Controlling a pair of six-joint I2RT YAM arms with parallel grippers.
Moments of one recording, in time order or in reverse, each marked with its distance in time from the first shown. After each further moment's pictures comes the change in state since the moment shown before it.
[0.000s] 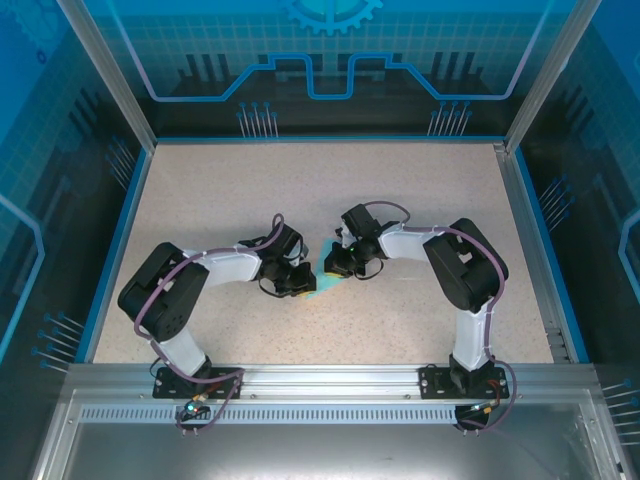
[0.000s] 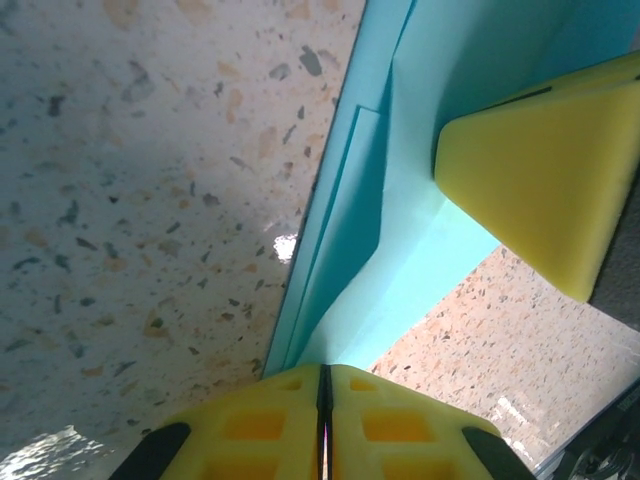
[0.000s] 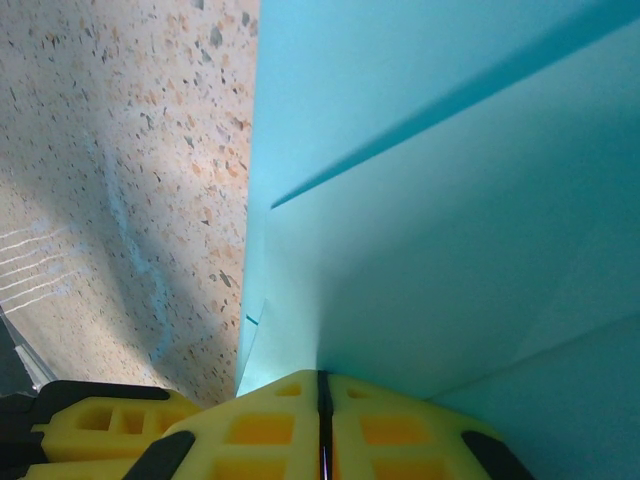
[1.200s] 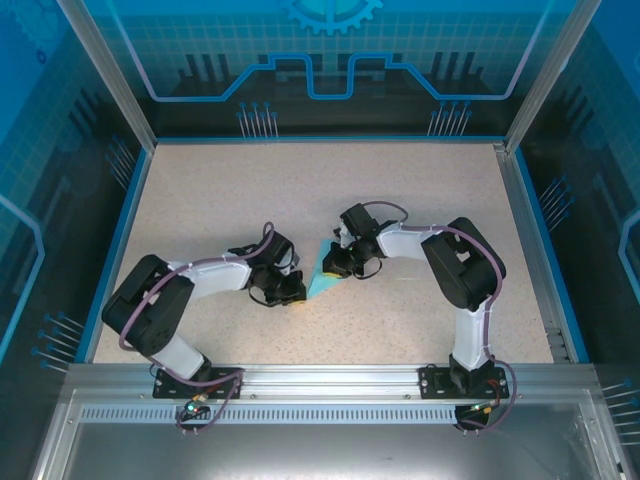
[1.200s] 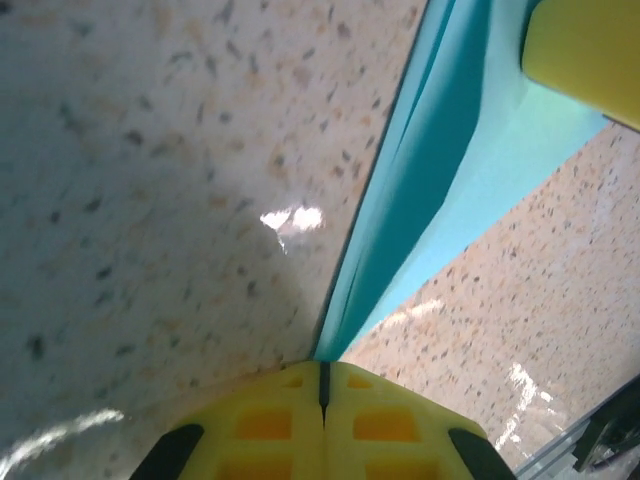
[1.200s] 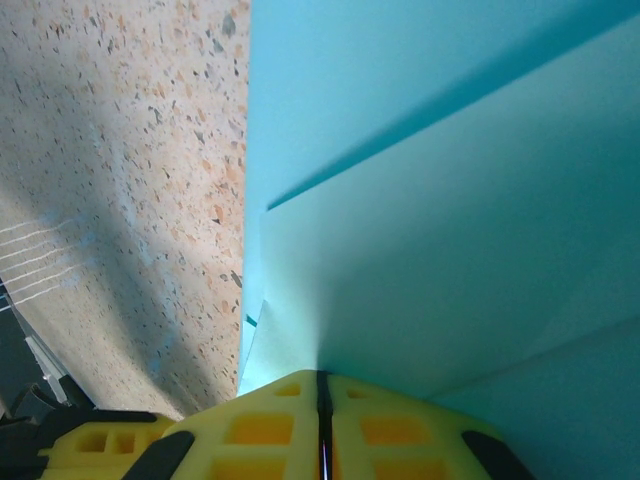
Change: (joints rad) left arm 0.010 -0.121 -0.093 -0.069 -0.003 0.003; right arm 0.000 0.016 0.018 -0.010 -0.024 0.000
